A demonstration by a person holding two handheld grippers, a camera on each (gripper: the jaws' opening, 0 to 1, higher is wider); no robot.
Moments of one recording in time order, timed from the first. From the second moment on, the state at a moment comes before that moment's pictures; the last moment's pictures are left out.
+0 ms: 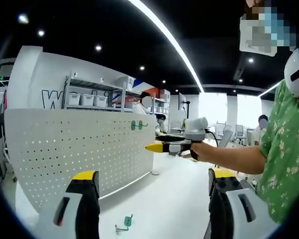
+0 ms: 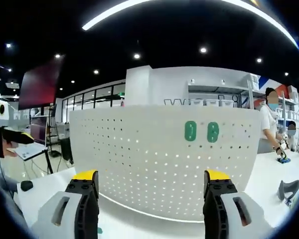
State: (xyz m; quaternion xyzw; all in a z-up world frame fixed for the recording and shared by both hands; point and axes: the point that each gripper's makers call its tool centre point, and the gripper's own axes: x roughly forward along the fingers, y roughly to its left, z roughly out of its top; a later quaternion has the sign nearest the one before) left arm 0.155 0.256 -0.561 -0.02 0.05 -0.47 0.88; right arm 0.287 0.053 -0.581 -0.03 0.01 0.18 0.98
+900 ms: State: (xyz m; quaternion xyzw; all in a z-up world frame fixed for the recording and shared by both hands) left arm 0.144 0.286 -0.636 0.02 0.13 -0.42 0.90; right arm 0.237 0.104 -0.635 -0.03 0.07 0.24 0.97
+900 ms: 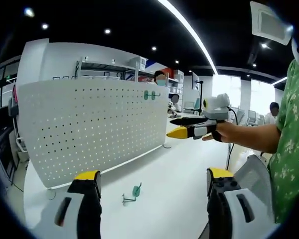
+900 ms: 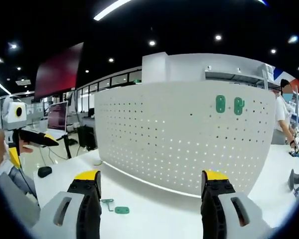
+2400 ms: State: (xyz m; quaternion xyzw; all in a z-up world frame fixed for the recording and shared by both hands) left arm 0.149 0.286 -0.675 0.01 0.16 -0.42 0.89; right arm 0.234 0.192 -0.773 -0.03 0.27 0.30 0.91
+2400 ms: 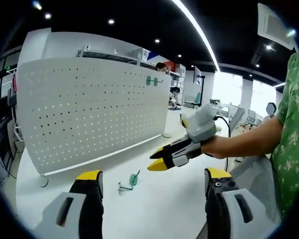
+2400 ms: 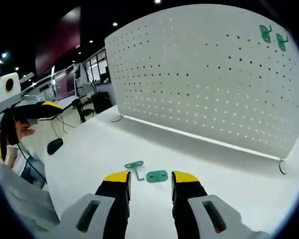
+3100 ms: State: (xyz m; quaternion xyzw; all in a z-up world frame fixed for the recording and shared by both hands) left arm 0.156 0.284 -0.681 0.01 0.17 -0.42 0.89; right arm 0.253 0.201 -0.818 0.01 0.34 0.28 0.90
